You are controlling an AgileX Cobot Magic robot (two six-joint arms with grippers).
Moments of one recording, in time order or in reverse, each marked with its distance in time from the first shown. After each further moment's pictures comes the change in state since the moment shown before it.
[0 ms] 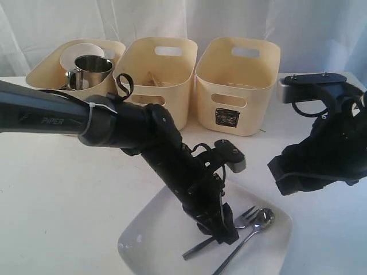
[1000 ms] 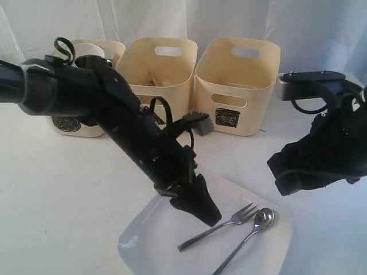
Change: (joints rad) left arm 0.137 -0.150 0.069 -0.112 0.258 -0.003; right arm 0.000 0.006 -0.028 0.017 0.048 -0.002
